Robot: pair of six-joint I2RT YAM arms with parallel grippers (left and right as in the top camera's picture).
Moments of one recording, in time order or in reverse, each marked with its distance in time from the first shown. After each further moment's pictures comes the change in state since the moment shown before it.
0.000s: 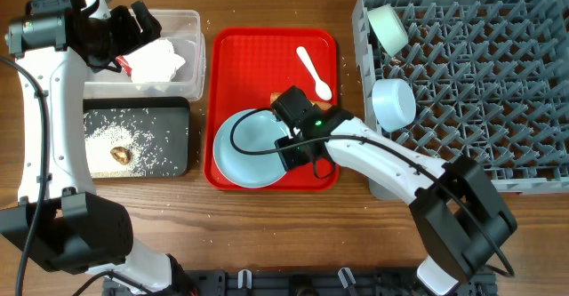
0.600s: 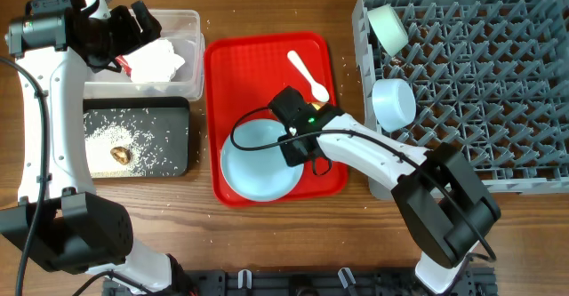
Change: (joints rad) left arm 0.000 0.000 0.000 0.000 0.000 0.000; right arm -0.002 0.084 0.044 -0.048 0.080 0.002
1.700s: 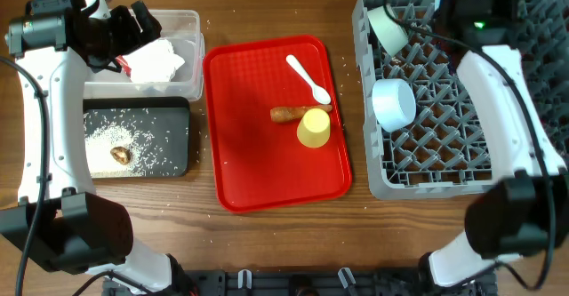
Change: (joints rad) left arm 0.000 0.000 0.000 0.000 0.000 0.000; right arm -0.665 -0.111 0.416 0.227 0.849 -0.662
